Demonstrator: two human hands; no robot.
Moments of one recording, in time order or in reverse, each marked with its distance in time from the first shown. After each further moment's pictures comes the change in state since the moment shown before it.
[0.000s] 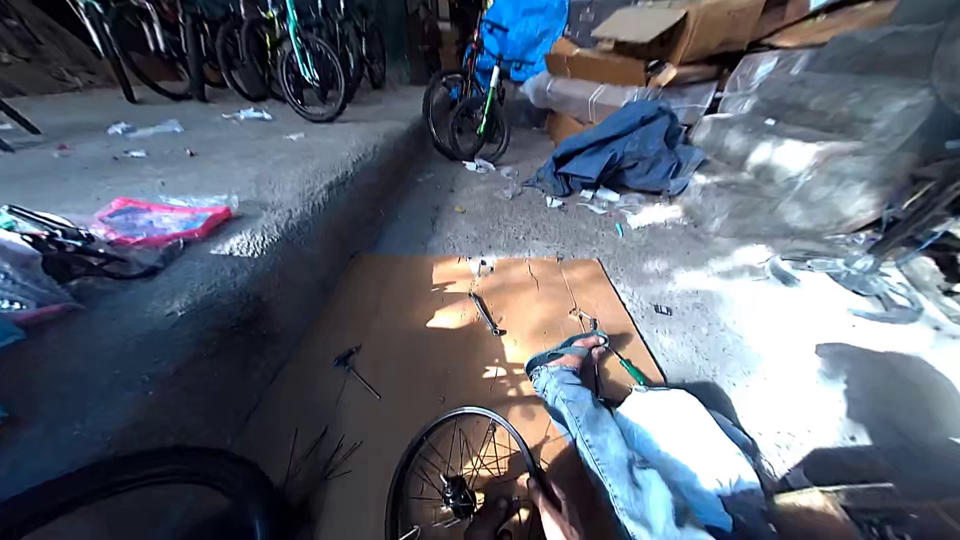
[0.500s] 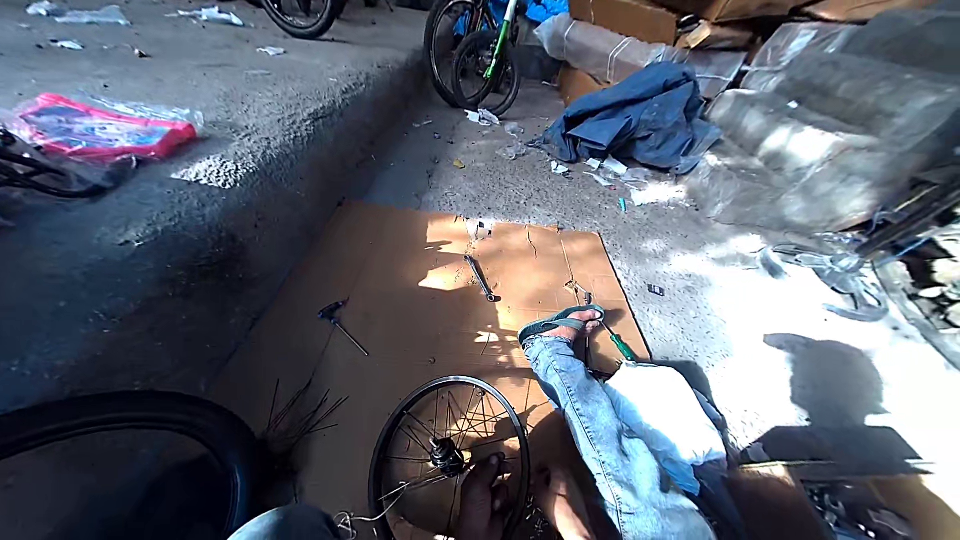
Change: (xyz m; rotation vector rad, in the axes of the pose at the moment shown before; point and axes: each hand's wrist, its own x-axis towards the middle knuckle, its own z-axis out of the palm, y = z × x) left_hand 0.016 -0.015 0.008 -0.359 -0.040 0.048; right_hand 0.023 0.028 -0.028 -0.769 -0.054 0.195
